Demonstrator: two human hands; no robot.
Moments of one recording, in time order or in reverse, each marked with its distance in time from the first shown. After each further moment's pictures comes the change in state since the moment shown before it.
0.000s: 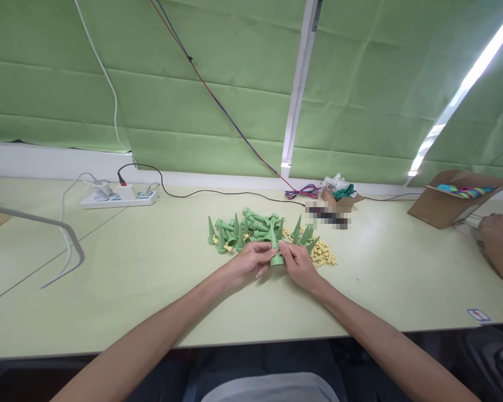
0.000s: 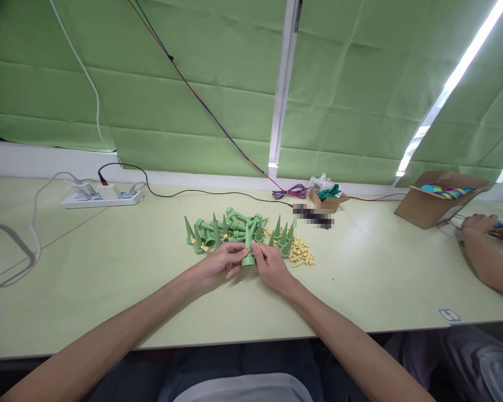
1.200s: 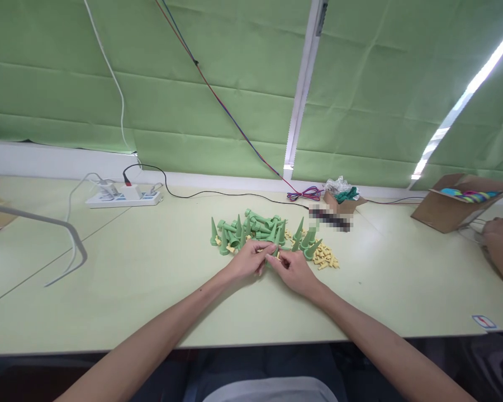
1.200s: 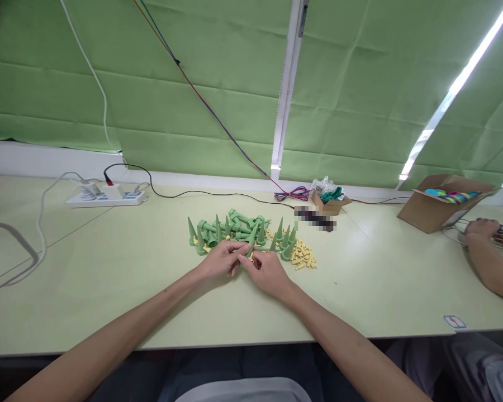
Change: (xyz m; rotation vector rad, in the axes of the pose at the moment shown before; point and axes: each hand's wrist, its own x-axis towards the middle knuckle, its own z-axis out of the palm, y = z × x) left_hand 0.006 -0.006 -0.015 0.435 0.075 0.168; right_hand -0.002 -0.003 0.011 -0.105 -0.071 0.042
